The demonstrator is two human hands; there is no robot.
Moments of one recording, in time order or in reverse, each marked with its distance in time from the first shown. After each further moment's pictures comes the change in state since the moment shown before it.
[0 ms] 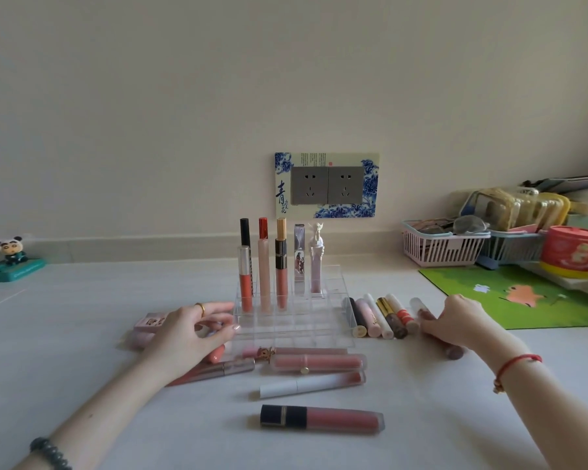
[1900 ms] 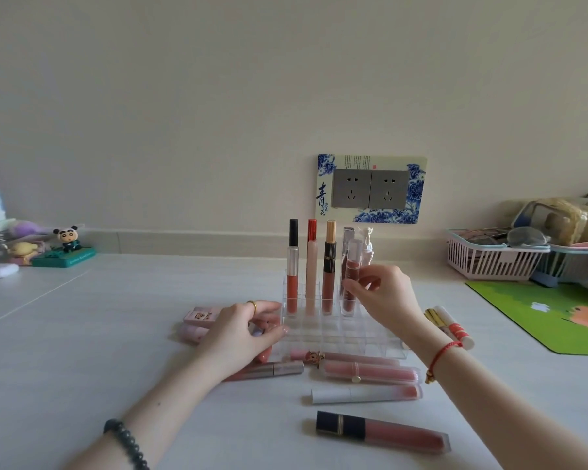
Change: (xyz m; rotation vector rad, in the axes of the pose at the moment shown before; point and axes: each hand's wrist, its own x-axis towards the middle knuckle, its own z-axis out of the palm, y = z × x) left_hand 0.001 -0.001 0.001 -0.012 0.033 0.061; right_hand -0.024 -0.141 0.031 0.608 0.203 -0.568
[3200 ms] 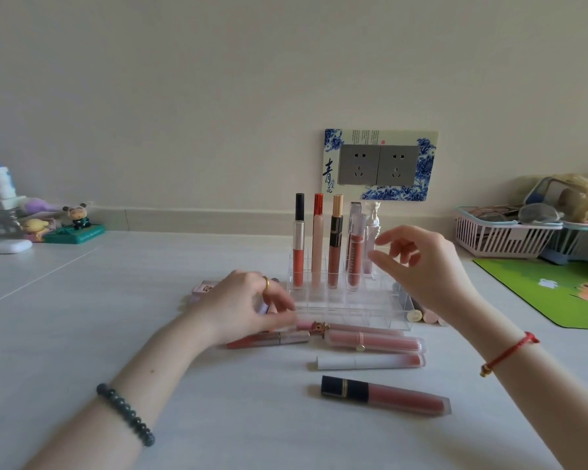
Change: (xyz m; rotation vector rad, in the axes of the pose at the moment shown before) left_hand -0.014 0.032 -0.030 0.222 -0.209 0.161; right_hand -0.025 -0.013 -0.044 -0.062 0.055 -0.216
